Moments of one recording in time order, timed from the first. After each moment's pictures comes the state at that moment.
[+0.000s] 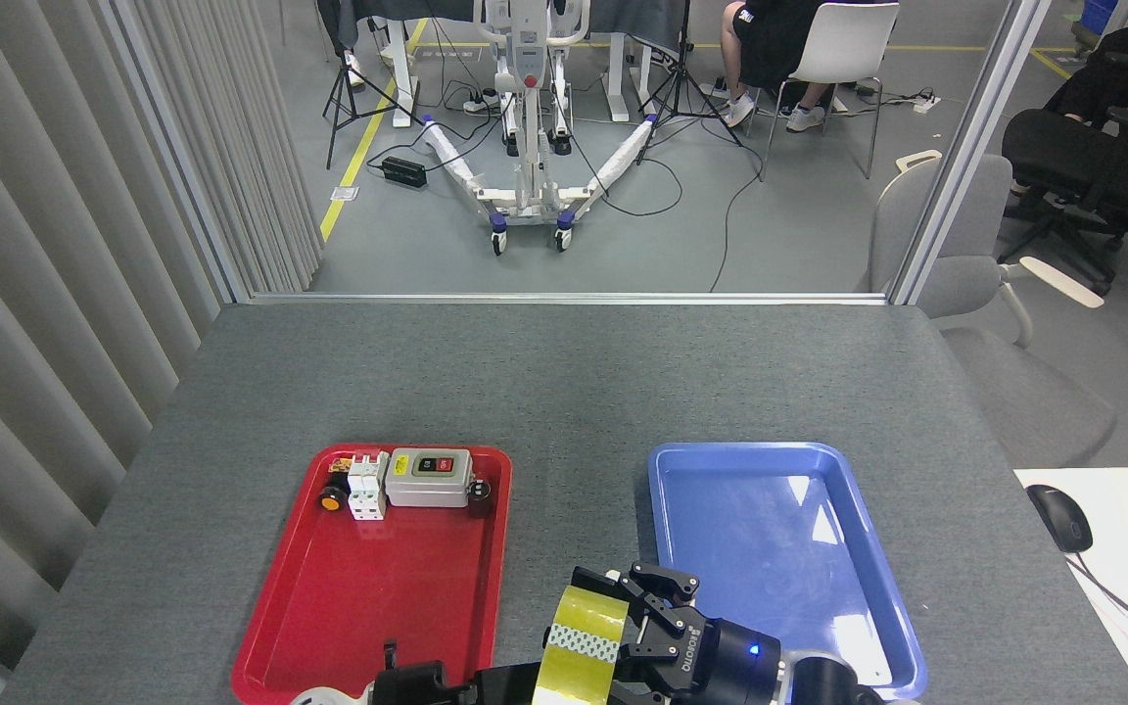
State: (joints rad) left arm -0.05 -0.04 -0.12 -1.49 0.01 -0.30 -1.29; right arm -0.14 -0.21 0.41 -1.53 0.97 -0.79 0.14
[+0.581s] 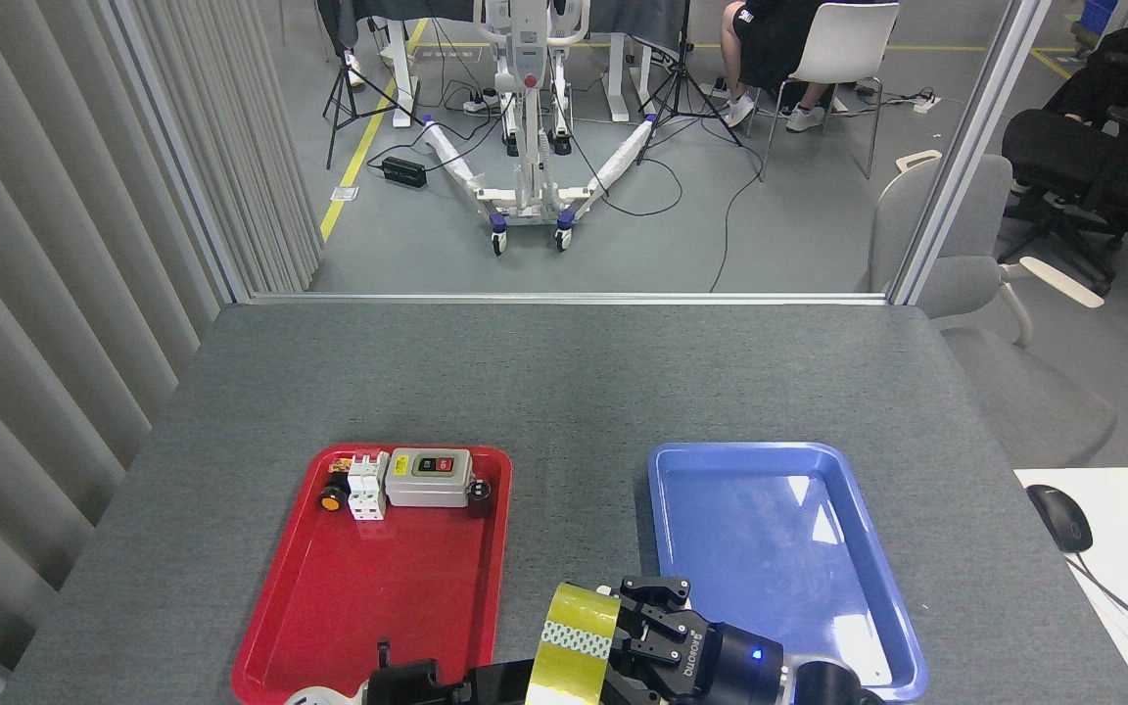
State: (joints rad) left arm -0.06 -0.03 -0.11 -1.48 0.01 -0.32 -1.28; right arm -0.13 -0.21 0.41 -1.55 0.97 -0.79 0.14
